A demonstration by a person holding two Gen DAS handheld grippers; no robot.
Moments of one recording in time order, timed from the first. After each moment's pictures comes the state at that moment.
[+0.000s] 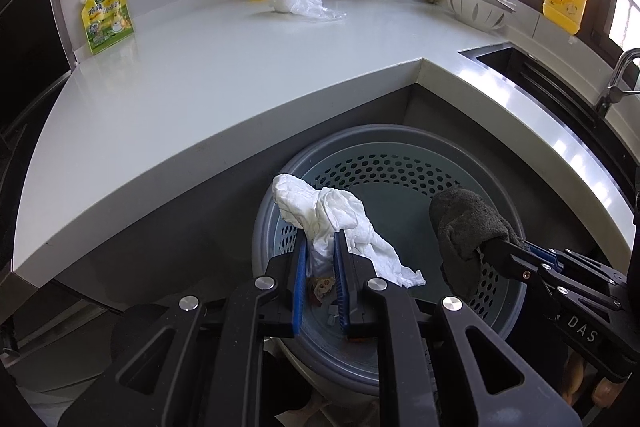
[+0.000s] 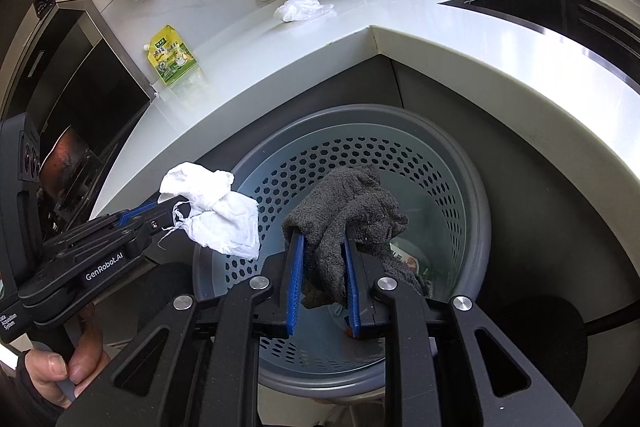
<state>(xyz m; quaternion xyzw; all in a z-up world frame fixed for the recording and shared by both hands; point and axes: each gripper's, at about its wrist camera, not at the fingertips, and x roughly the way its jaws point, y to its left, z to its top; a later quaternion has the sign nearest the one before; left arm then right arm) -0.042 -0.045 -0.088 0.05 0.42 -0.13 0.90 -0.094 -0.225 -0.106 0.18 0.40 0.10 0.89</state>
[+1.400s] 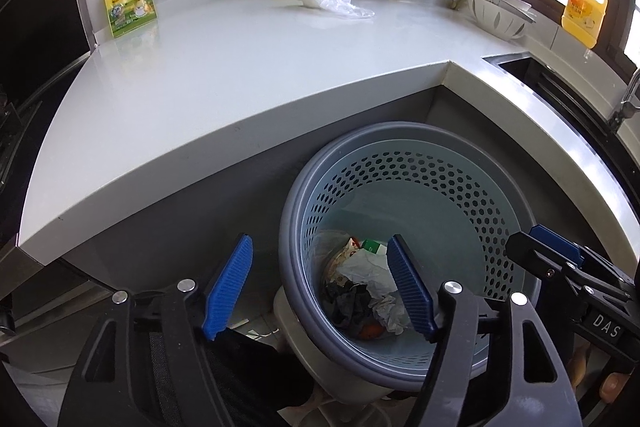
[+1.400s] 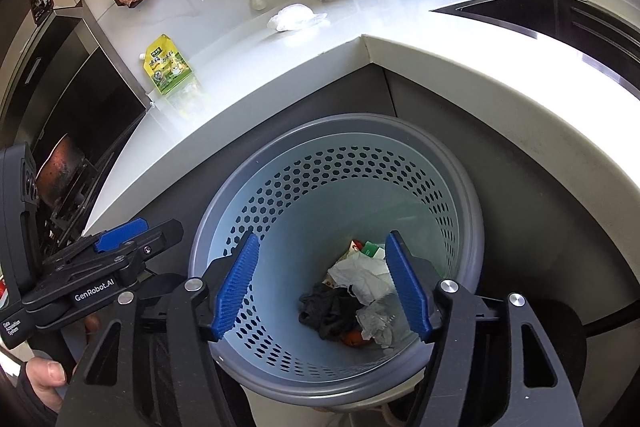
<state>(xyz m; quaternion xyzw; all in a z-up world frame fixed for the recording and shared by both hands) -0.044 -0.027 -0.090 0.03 0.42 -0.10 0.90 -0.093 -0.228 -0.106 0.18 0.39 0.09 0.90</state>
